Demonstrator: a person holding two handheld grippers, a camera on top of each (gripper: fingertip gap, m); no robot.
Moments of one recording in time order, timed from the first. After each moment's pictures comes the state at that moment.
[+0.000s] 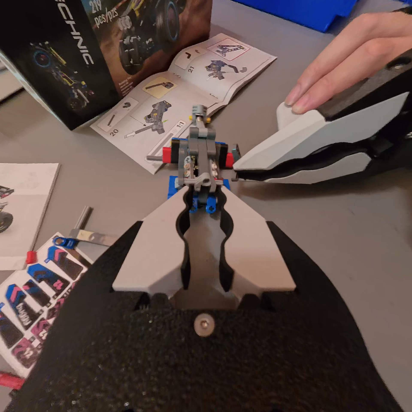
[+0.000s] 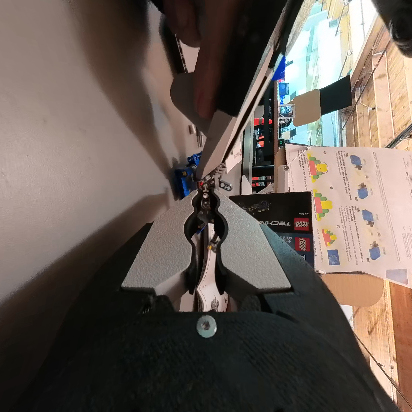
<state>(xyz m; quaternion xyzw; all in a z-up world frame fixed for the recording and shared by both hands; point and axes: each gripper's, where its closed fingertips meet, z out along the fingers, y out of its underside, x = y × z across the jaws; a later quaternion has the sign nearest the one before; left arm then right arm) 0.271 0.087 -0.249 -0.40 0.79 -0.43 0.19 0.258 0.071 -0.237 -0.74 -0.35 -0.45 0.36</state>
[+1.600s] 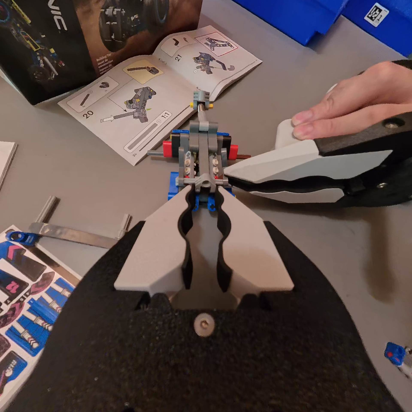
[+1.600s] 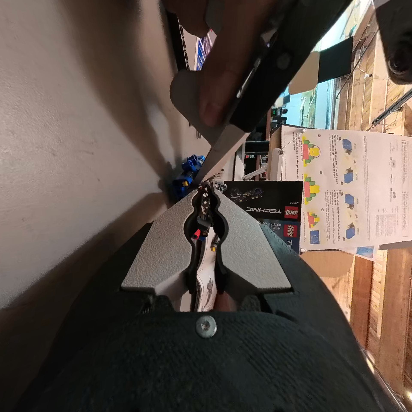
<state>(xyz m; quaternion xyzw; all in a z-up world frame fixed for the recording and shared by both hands) 0.263 0.078 -0.251 -0.43 0.78 -0.45 0.11 0.256 0.072 -0.238 -0.75 -0.32 -0.51 0.29</state>
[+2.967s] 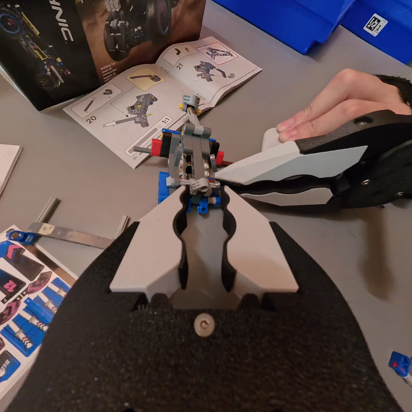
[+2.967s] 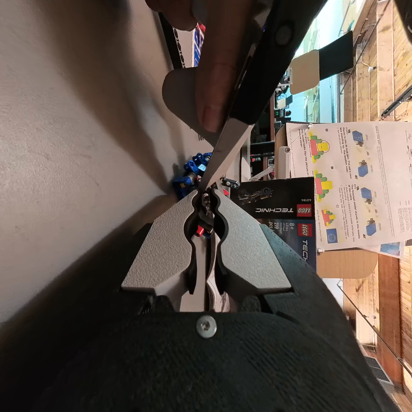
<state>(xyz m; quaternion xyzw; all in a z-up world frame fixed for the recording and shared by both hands) 0.263 0.076 -0.249 -0.43 0.77 -0.46 0.13 0.259 0.076 -0.243 -0.76 -0.29 -0.48 0.33</state>
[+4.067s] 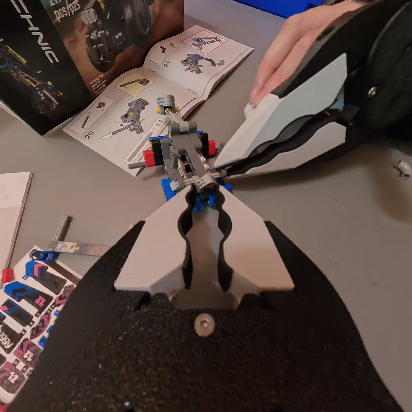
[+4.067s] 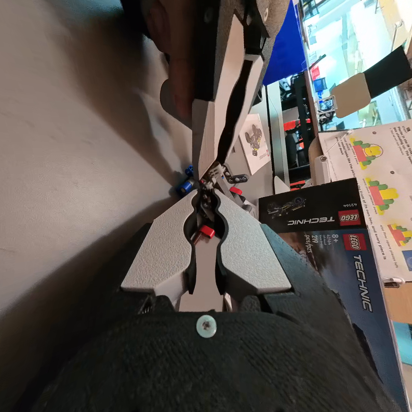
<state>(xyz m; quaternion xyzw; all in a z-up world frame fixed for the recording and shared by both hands) 0.262 0.076 -0.252 -0.37 0.81 -0.43 0.16 0.260 0.070 -0.244 -0.79 -0.31 -0.33 0.42</state>
